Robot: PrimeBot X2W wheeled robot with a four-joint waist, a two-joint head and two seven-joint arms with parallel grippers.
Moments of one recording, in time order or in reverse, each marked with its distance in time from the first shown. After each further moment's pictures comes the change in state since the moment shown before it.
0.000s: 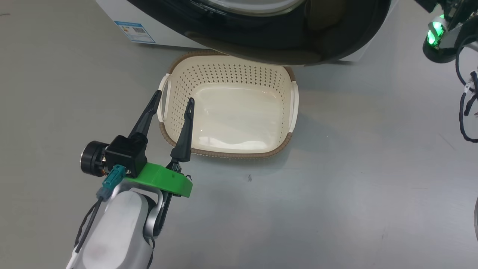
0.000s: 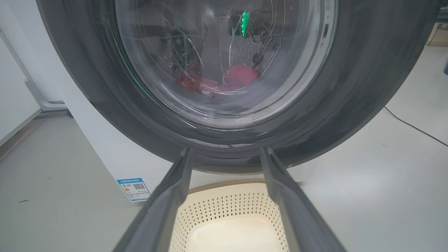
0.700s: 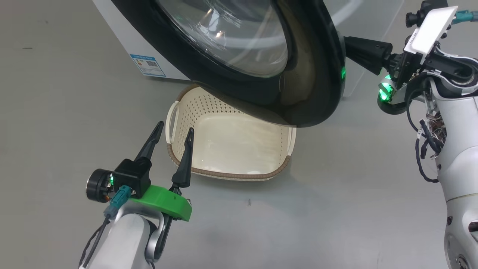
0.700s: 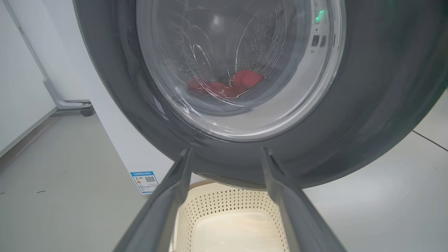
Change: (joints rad) left arm 0.083 0.001 -0.003 0.046 0.000 0.001 0.000; right arm 0.173 0.081 0.054 -0.007 0.023 0.035 0.071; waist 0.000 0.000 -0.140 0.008
